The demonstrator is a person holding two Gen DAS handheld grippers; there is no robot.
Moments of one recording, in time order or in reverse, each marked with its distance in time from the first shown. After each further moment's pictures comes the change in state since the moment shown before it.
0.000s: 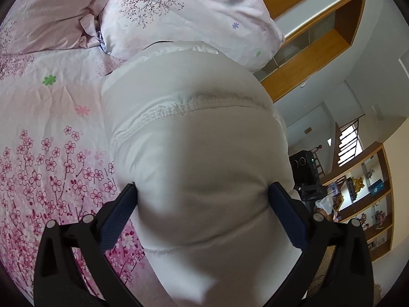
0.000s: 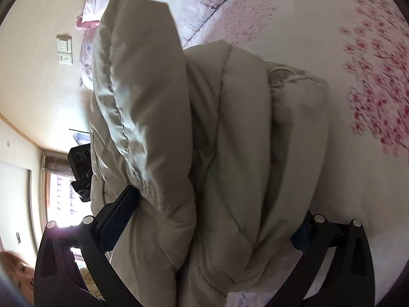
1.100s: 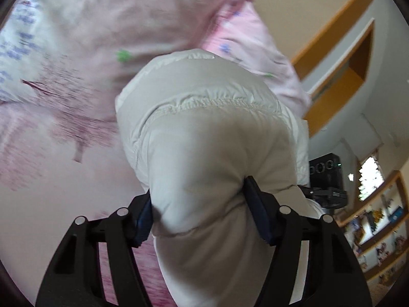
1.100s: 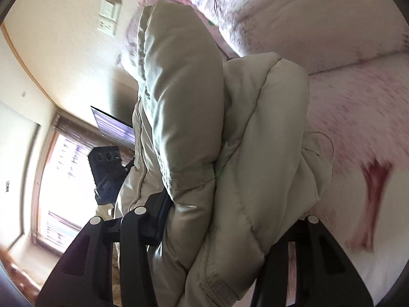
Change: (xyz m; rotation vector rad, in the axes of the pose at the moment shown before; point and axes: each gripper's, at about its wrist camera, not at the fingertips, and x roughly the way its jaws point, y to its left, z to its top) left arm -0.121 0.082 0.052 -0.027 -0.256 0.180; right arm 0.138 0.148 0.113 -0.287 0.020 0.048
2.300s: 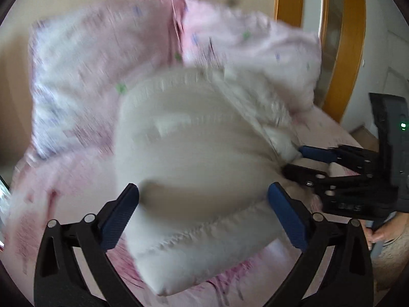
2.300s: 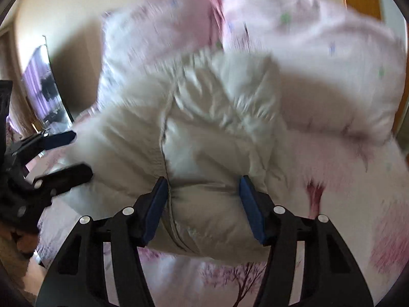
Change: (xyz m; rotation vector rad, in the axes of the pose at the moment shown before) left arm 0.011 -0.108 -0.080 0.384 -0.009 0.416; right arm 0.032 0.084 -0.098 -0.381 -0.223 -0.663
